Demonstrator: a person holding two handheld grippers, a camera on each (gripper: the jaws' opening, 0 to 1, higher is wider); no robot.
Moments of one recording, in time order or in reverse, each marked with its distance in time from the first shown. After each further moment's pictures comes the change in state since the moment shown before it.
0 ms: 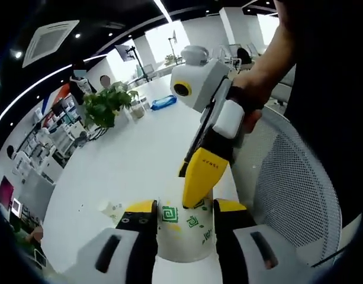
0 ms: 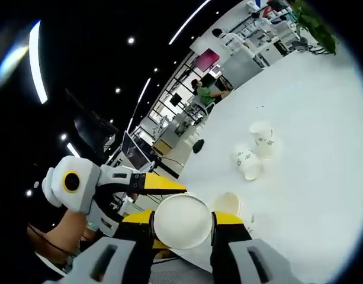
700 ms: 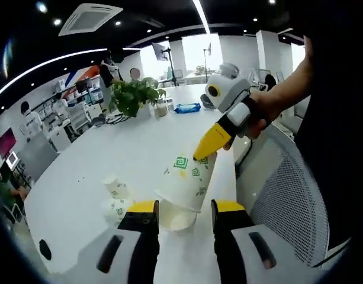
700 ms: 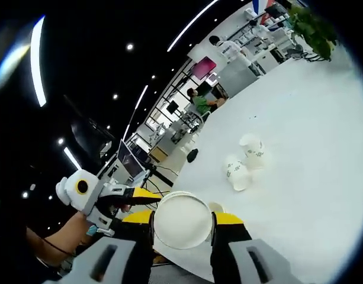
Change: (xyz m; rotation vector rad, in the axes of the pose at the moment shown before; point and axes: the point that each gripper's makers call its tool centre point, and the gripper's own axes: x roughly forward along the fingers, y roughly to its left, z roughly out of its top) left arm -0.030 0.015 -0.023 -0.307 -0.100 0.088; right arm -0.015 -0.016 0.019 -0.015 -0.069 -0.021
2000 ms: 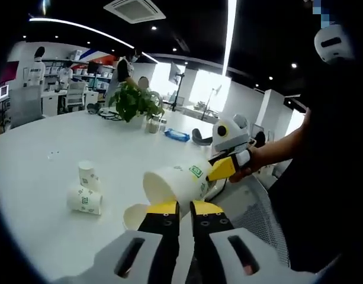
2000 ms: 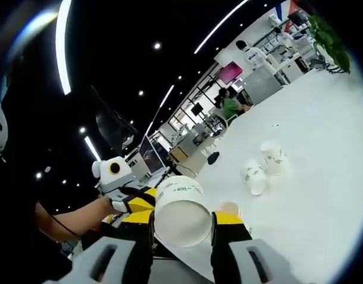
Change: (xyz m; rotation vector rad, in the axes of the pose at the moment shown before) left arm -0.011 -0.014 0.018 -0.330 -0.208 -0.199; right arm -0.010 0.024 -0.014 -0.118 0.009 0.158
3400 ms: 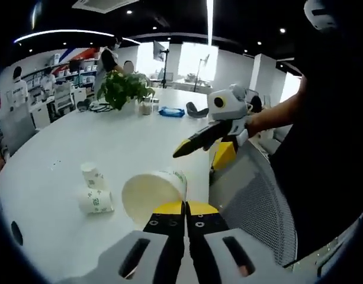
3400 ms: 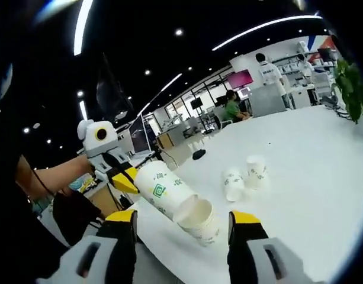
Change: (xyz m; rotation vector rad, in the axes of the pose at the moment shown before) left arm -0.001 0.000 -0.011 0.192 0.240 0.017; right arm -0.016 -0.028 -0.005 -0.309 0.102 -0.144
